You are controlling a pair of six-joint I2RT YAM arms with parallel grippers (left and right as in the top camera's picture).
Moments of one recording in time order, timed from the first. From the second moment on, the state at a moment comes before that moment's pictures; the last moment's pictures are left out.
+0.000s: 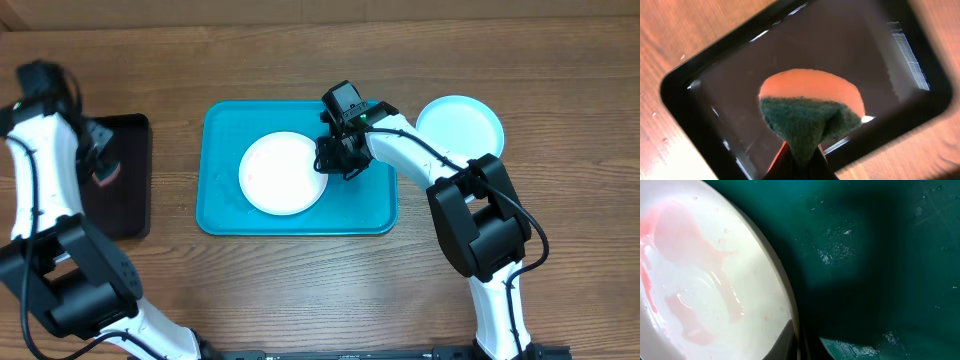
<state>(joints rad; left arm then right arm) 0.46 1.89 1.61 -1.01 -0.20 -0.63 0.53 2.22 1.63 -0.70 -0.28 0.41</state>
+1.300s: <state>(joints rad) 0.54 1.77 1.46 -0.76 0.24 -0.55 0.53 2.22 1.67 -0.77 -0.22 0.41</state>
